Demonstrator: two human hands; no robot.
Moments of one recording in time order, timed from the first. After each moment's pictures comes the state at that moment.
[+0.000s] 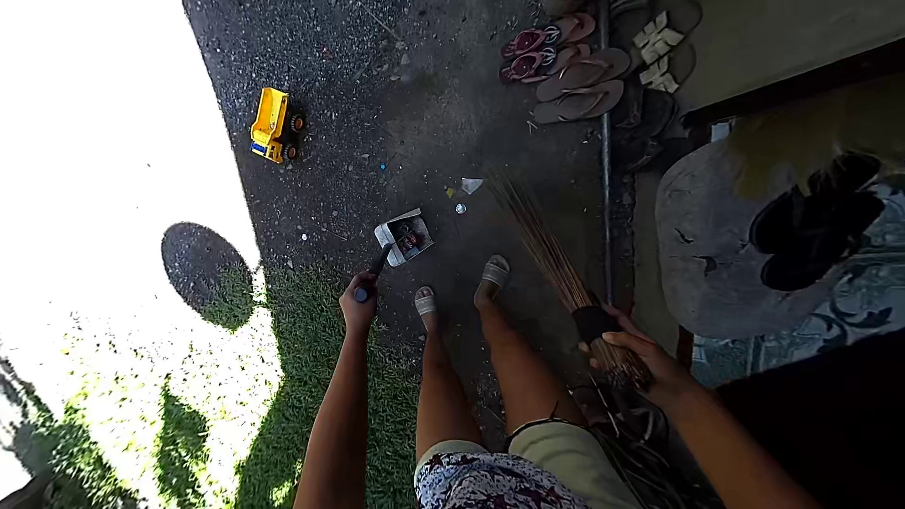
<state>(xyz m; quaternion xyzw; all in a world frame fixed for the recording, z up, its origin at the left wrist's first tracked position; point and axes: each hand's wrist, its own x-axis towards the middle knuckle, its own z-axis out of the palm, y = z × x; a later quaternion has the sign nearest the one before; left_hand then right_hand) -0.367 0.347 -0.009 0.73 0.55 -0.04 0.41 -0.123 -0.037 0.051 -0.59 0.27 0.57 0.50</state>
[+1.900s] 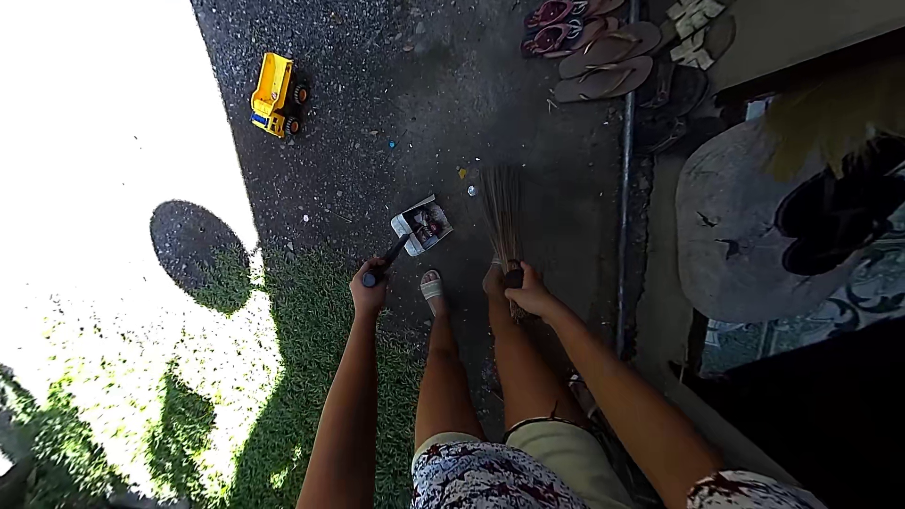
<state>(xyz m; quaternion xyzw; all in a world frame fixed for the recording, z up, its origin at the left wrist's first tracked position) -0.420 0.368 -0.037 0.70 0.56 -0.08 0.44 -0.211 0.114 -0.052 -0.76 0.04 0.62 0.18</state>
